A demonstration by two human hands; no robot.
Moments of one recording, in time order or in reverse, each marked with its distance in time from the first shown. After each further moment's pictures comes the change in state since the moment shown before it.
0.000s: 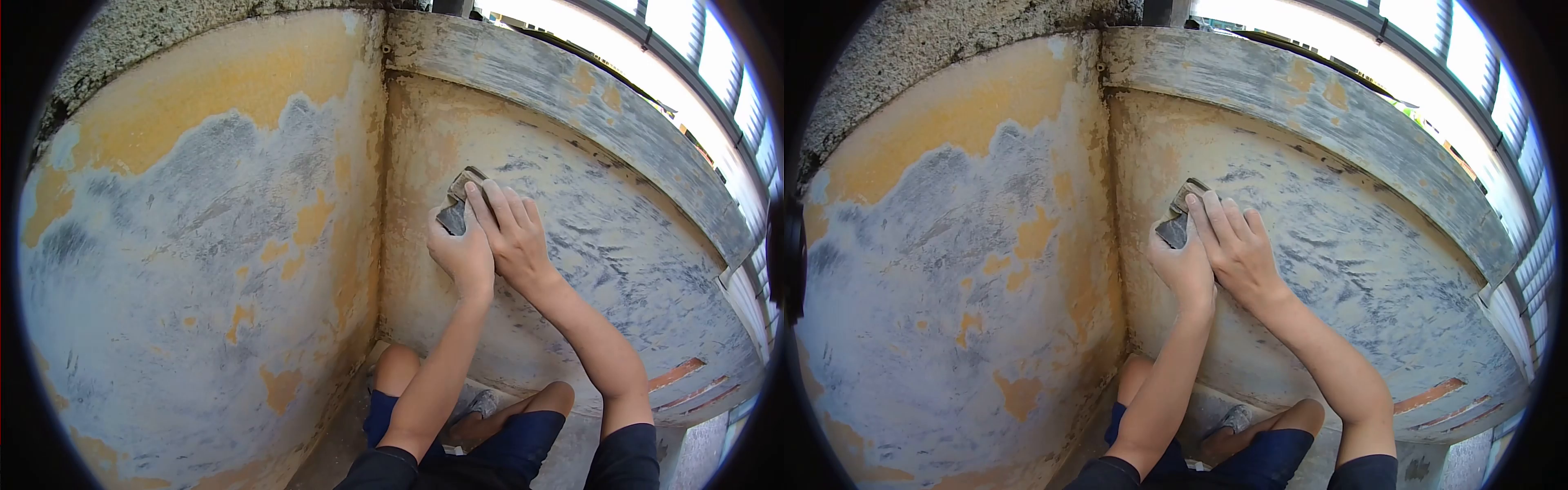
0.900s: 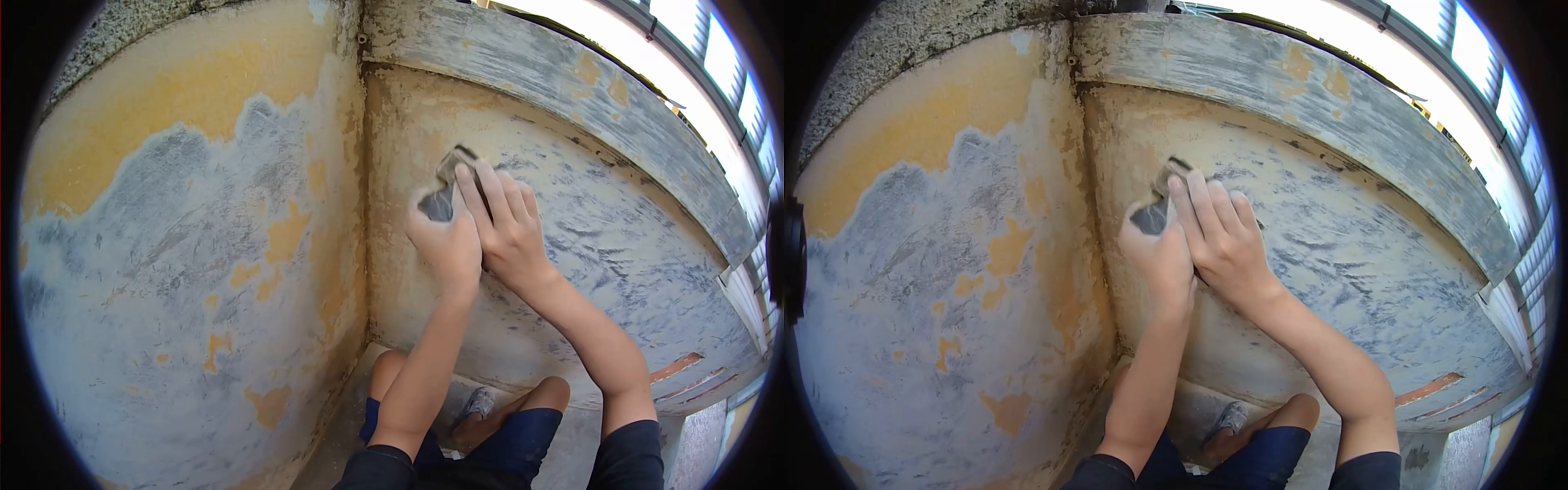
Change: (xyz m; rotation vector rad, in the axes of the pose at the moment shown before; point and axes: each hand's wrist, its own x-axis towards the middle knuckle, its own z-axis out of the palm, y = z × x) left_hand 0.023 0.014 0.011 -0.090 -0.067 0.079; right_hand 0.023 0.004 0.002 -0.108 0.111 -0.013
